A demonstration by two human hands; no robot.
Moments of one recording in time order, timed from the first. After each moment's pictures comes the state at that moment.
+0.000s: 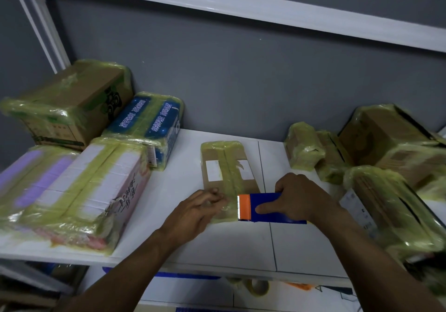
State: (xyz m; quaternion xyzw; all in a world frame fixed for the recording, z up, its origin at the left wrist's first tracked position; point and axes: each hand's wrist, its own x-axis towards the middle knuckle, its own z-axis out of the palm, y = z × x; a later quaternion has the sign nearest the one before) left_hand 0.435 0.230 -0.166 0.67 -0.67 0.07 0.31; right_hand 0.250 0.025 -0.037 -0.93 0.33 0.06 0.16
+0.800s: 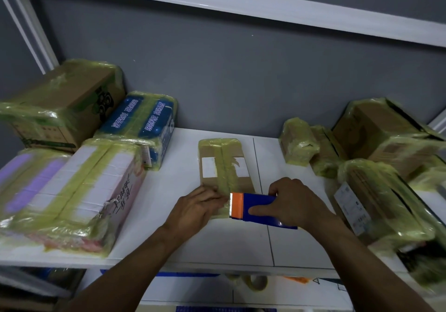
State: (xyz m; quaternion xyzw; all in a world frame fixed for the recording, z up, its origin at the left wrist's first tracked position) left_hand 0.432 0.217 -0.162 0.66 -0.67 0.11 0.32; right_hand 0.238 0.038 -0.052 -0.92 0.33 0.03 0.20
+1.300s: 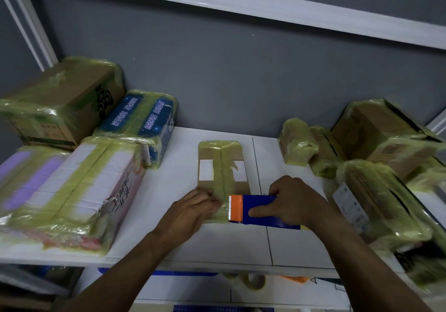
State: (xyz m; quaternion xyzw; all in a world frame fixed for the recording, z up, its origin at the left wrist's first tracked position) left_hand 0.433 0.237 -0.163 0.69 -0.64 0.00 0.33; right_hand 0.238 0.045 -0.037 -0.92 0.33 0.06 0.20
